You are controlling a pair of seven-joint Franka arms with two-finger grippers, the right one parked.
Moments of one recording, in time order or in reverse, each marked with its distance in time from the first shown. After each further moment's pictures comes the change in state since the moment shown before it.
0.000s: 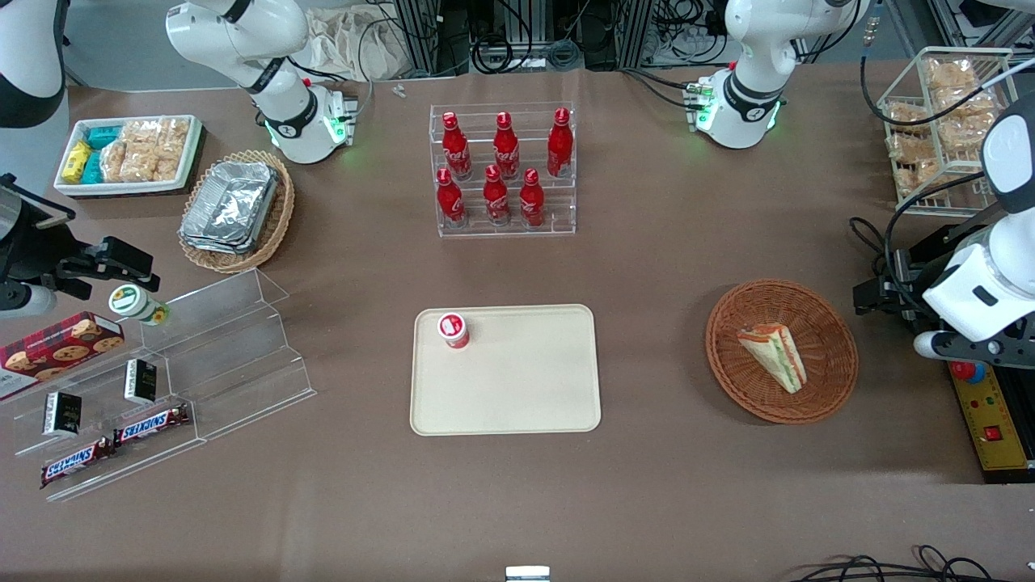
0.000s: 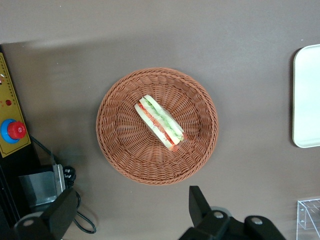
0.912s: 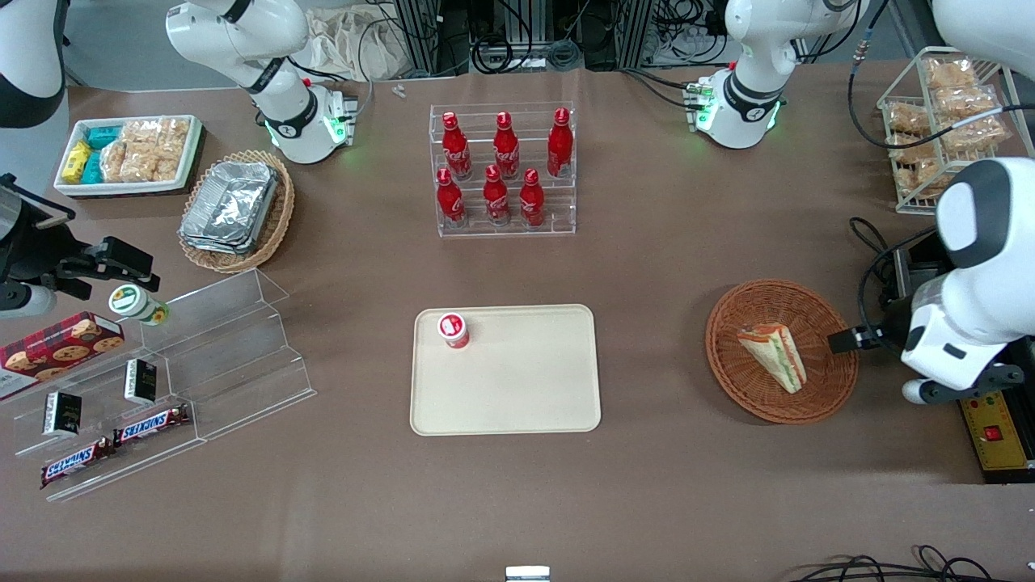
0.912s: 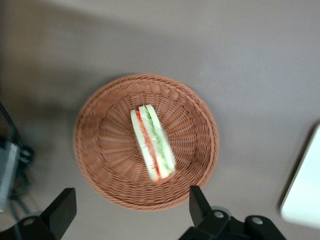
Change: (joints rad) arm 0.000 0.081 -0.007 -0.128 0.000 0.204 -0.470
